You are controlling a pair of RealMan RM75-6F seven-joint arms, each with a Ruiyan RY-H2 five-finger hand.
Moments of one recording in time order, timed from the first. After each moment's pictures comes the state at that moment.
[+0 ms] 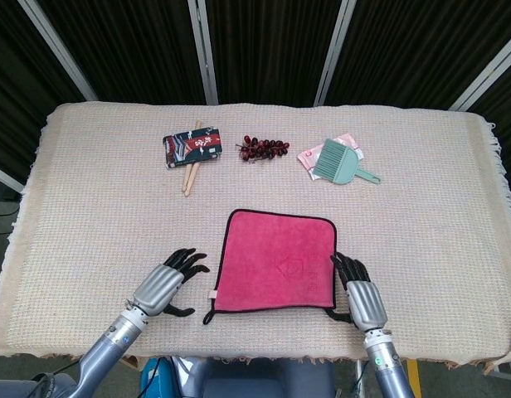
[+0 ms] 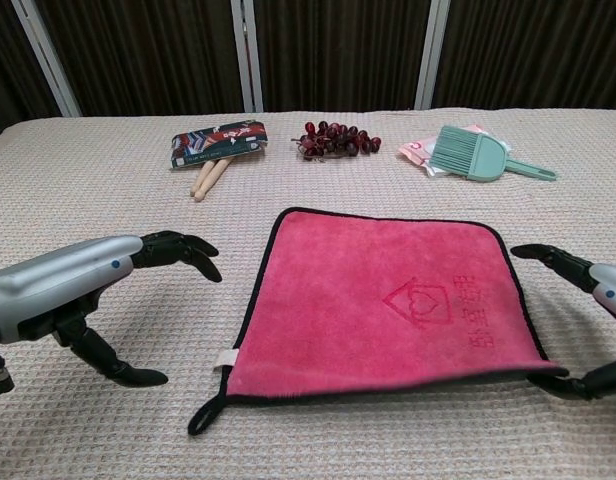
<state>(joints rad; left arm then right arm) -0.55 -1.56 0.12 -1.63 1.43 1.21 0.09 0.26 -1.64 -0.04 -1.55 -1.36 1.35 -0.12</state>
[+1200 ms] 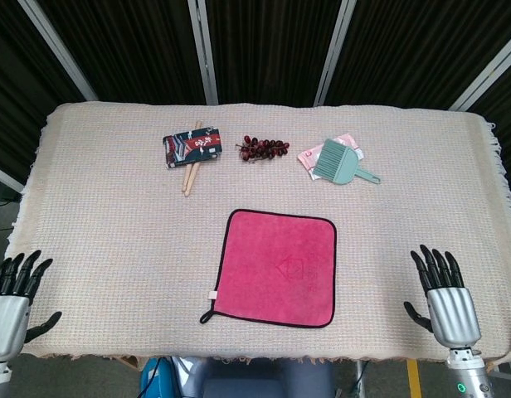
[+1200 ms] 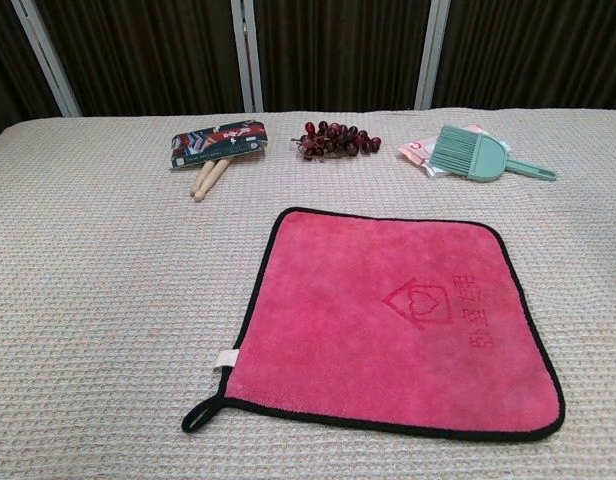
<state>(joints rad) -0.06 -1.23 0.18 -1.65 1.56 1.79 0.21 0.10 -1.31 -0.06 -1.52 -1.61 1.66 -0.14</state>
